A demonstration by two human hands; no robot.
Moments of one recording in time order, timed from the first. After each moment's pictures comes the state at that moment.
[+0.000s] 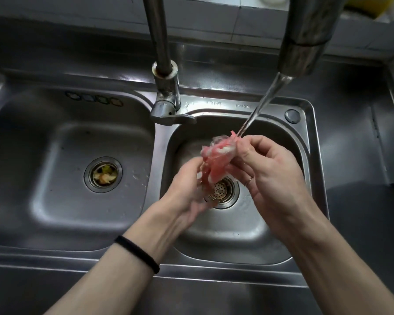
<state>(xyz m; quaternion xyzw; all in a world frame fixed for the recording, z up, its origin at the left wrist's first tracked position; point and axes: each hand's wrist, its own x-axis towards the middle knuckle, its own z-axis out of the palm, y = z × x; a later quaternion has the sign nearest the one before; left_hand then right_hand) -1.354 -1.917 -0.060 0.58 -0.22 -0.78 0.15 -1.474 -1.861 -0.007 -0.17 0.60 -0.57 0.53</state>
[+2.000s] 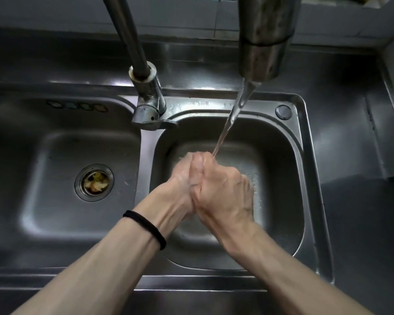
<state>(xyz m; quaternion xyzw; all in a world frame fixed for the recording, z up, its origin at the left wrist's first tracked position) -1.390 -1.939 -0.063 0.58 -0.18 -0.79 0.12 -1.437 -1.871 -0.048 -0.50 0.83 -0.16 0.16</state>
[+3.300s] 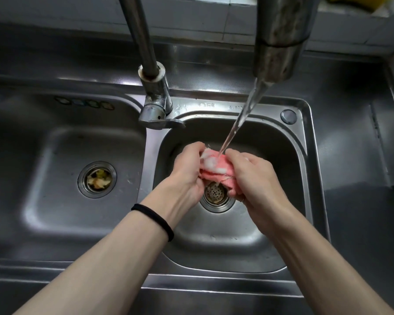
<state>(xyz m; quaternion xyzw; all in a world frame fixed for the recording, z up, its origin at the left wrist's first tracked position) -1.398 -1.952 -0.073 0.61 -0.17 -0.75 0.21 -1.485 -1.876 -0.046 -0.13 0.74 -0.43 0.50</state>
